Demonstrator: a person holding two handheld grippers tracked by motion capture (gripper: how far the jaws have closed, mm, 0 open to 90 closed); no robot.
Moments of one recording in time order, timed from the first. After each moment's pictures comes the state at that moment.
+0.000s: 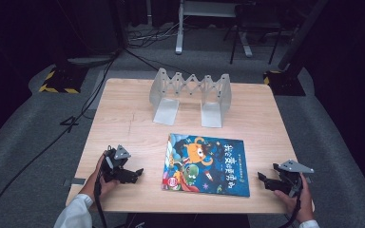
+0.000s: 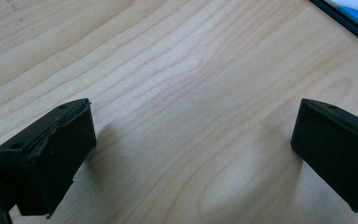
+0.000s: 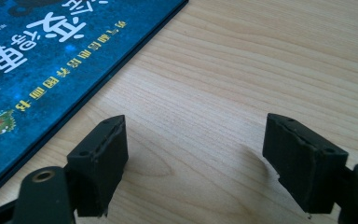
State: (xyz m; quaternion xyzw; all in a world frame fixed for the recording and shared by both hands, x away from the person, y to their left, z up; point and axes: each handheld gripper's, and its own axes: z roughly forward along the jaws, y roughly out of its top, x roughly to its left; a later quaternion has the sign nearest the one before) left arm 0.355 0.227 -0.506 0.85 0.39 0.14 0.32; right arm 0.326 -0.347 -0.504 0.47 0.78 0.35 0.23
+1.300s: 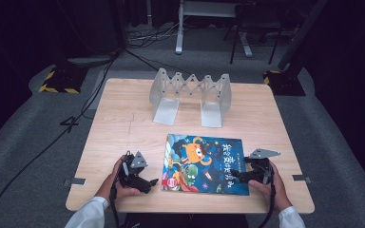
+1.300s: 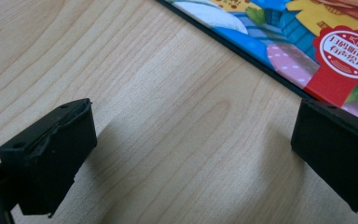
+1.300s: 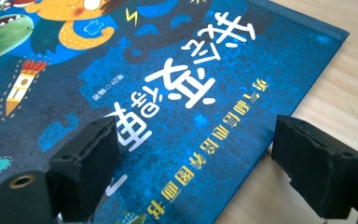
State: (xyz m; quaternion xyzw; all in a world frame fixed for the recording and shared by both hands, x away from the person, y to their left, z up) left arm 0.343 0.178 -0.506 0.88 0.31 0.11 0.34; right arm 0.366 -0.268 -0.498 0.40 0.83 0.36 0.13
